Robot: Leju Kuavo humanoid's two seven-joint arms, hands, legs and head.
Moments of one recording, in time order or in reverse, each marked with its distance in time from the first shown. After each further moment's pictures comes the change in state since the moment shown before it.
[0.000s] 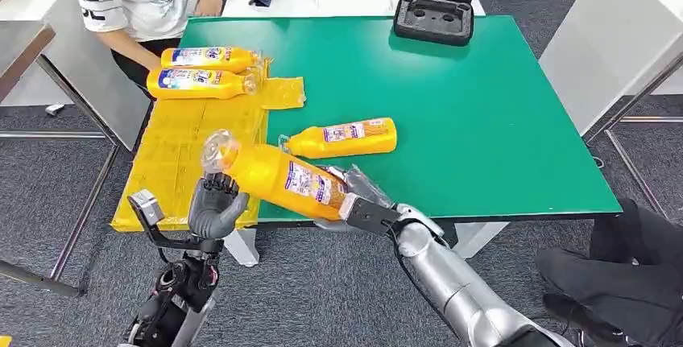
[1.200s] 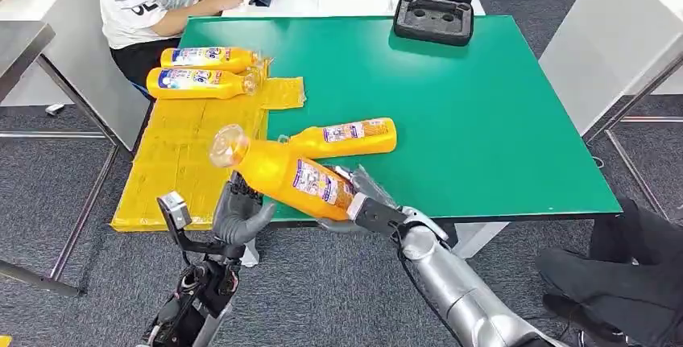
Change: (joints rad) left arm -0.001 -0.055 -0.067 0.014 -0.066 -0.001 -0.012; right arm 0.038 -0.011 -0.028 -0.044 -0.029 0.005 0.000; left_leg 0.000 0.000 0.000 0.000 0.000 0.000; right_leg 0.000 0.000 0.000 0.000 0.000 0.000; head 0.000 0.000
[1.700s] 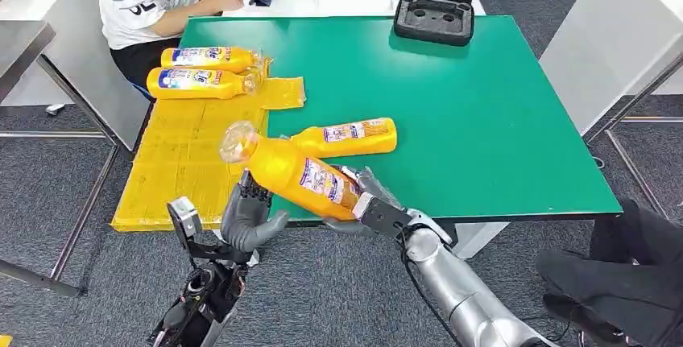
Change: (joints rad) left arm 0.027 -0.005 -0.049 -0.066 -0.080 0.021 -0.012; right arm 0.019 -0.004 -0.045 -0.011 0.000 -0.002 0.000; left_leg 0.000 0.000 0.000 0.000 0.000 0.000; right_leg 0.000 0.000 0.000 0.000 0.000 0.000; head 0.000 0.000
